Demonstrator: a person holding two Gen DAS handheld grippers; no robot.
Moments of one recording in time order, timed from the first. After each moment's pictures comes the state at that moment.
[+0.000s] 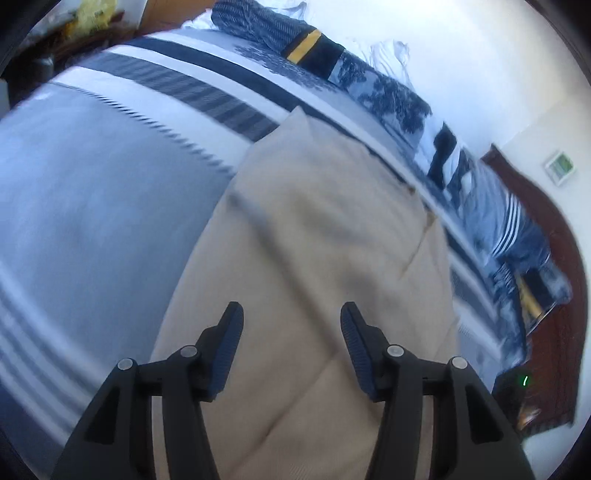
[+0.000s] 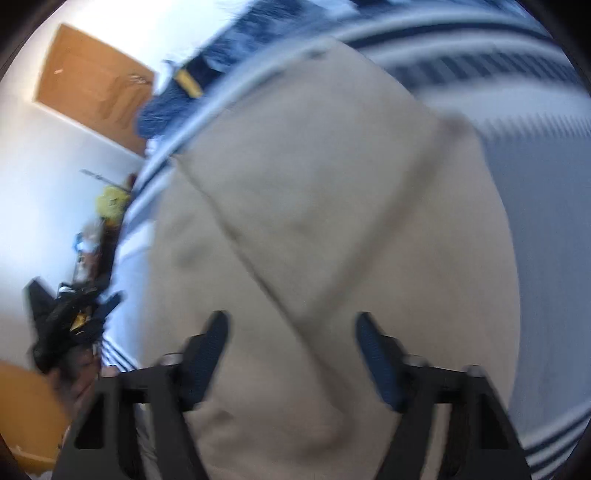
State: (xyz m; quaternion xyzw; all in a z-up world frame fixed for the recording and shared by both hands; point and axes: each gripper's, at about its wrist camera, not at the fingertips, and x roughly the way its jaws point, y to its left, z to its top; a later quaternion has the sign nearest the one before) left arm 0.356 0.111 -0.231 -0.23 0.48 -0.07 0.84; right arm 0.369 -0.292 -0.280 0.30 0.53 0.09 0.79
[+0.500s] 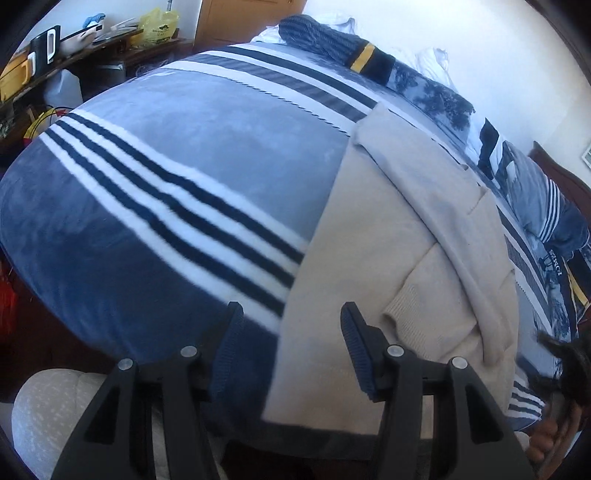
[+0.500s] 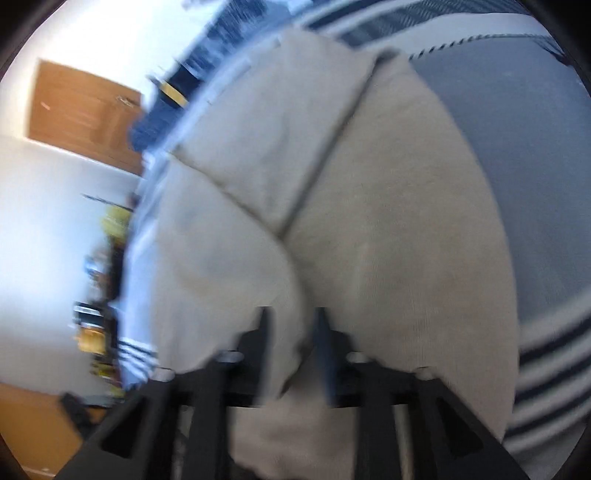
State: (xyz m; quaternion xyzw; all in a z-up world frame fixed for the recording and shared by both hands) left arm 0.207 0.171 -0.254 -0.20 0.47 0.03 0.86; right arm 0.299 -0.294 -0.268 0.36 0.50 0.10 0.78
